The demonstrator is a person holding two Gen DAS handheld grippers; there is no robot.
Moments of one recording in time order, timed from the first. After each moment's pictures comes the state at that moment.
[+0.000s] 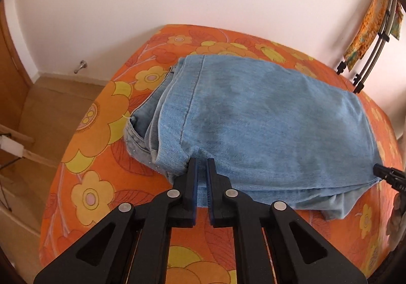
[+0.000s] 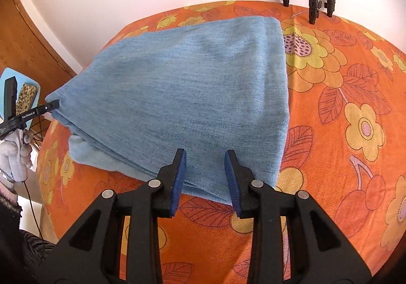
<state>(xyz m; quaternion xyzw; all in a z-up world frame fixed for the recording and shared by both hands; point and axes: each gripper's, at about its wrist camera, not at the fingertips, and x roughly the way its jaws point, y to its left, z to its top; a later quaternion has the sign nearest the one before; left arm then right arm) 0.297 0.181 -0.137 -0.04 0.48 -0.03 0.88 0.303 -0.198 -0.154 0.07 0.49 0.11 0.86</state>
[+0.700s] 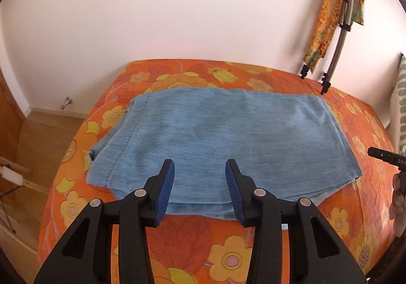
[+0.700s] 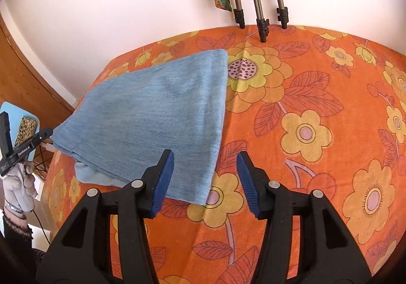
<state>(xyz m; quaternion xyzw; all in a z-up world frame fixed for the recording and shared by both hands) 0.275 0.093 -0.082 0.00 0.42 -0.10 0.90 0.283 -0.268 -0.113 0.13 0.45 0.06 0.88</state>
